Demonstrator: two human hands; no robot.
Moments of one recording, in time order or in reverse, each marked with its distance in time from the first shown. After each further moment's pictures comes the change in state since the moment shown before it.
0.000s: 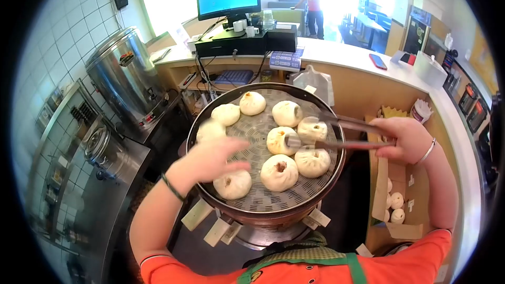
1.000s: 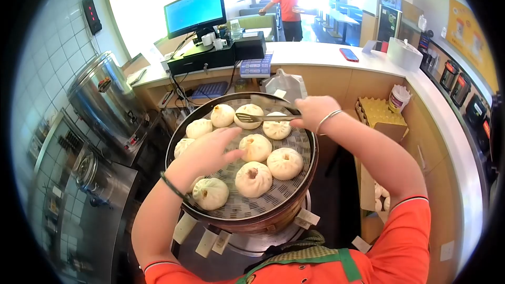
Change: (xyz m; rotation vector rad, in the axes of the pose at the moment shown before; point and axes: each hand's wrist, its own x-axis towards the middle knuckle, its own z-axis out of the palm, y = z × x) left_hand 0.053 0.038 -0.008 -0.058 0.042 -0.069; right_hand 0.113 -0.006 0.060 -0.200 0.042 0.245
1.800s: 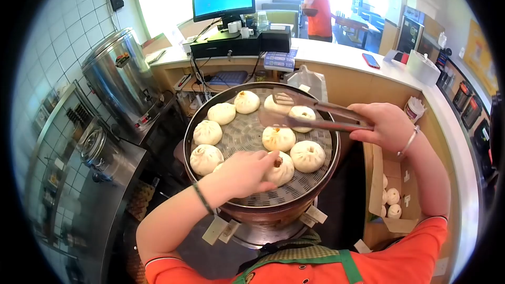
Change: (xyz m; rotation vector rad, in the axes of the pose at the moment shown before) left_hand -0.040 0.003 0.054 0.121 0.075 0.235; right_hand -0.090 0.011 -0.062 0.271 0.115 -0.234
